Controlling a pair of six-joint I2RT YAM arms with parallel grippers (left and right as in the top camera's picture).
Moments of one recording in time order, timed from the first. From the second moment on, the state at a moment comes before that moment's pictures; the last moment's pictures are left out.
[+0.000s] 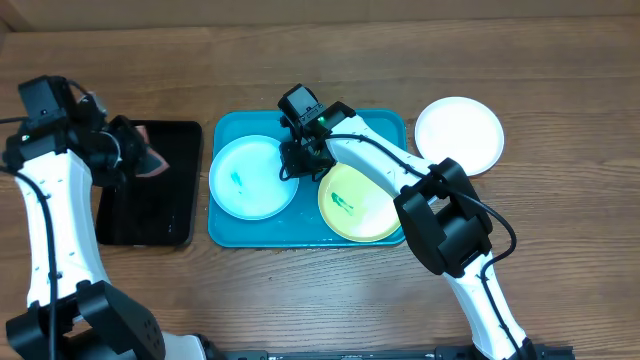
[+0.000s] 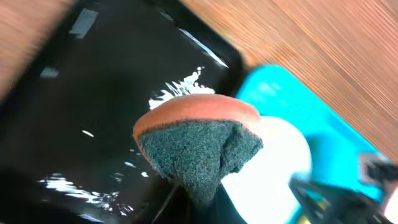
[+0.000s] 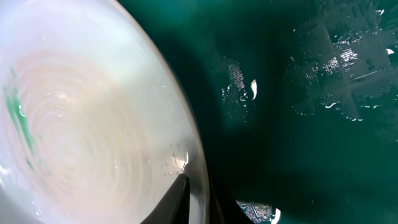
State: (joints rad) left arm 0.38 1.62 1.43 -0.98 0.29 -0.29; right arm 0.67 2.37 1.90 -0.80 -0.24 0.38
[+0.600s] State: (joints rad) left arm 0.02 1.85 1.33 -0.83 0.30 -0.29; right arm 0.68 2.36 1.90 -0.86 -0.23 0.39
